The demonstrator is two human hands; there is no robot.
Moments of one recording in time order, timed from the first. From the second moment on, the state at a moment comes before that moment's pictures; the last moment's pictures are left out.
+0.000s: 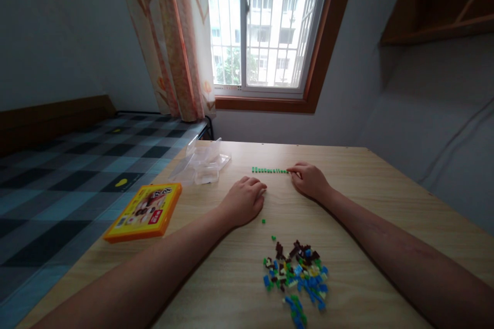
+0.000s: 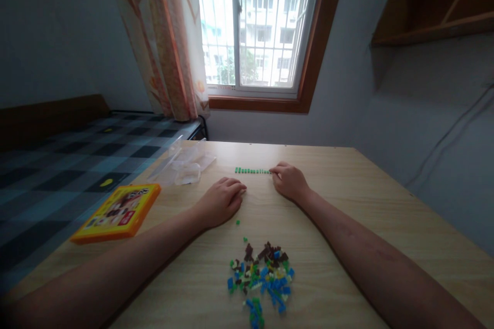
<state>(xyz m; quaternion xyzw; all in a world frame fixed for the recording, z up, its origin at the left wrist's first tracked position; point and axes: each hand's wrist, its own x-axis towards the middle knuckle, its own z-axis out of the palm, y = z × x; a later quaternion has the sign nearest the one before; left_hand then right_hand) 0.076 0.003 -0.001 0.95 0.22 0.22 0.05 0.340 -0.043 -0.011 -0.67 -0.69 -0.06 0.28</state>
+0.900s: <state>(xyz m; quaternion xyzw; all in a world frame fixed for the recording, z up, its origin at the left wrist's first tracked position) 0.076 0.003 -0.001 0.93 0.25 0.26 0.08 0.265 -0.077 0.020 -0.41 -0.86 0.21 0.22</state>
